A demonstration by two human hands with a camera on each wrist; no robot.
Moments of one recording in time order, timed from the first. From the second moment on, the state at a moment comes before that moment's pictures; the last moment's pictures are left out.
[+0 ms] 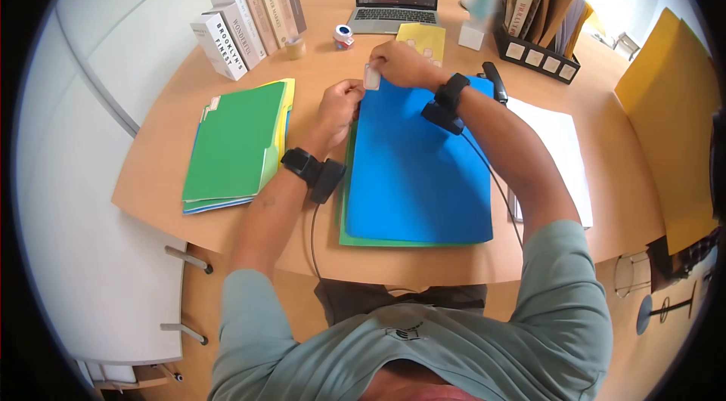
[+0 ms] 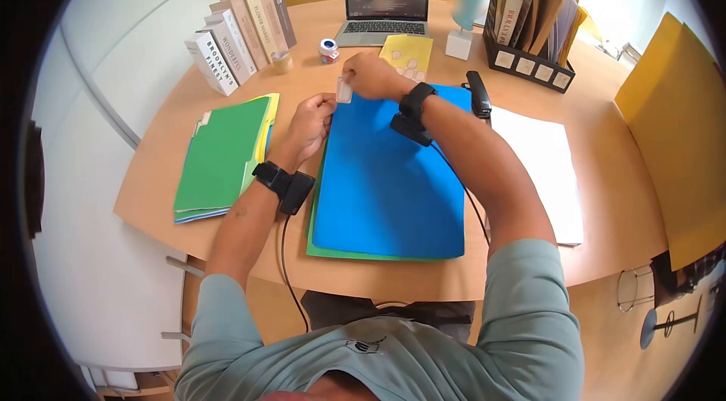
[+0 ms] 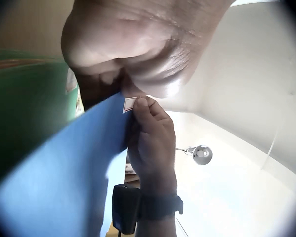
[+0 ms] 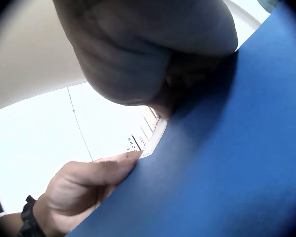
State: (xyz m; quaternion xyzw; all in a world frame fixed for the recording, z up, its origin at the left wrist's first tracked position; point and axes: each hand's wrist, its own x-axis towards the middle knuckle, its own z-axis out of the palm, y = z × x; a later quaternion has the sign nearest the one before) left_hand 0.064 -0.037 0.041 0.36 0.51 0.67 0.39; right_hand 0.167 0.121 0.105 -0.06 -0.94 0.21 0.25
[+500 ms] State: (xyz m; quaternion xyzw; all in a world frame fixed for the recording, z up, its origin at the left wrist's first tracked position) left_hand 0.113 -0.050 0.076 0.49 0.68 0.49 0.23; right_hand 0.234 0.132 0.145 -0.17 -0.90 0.21 0.33
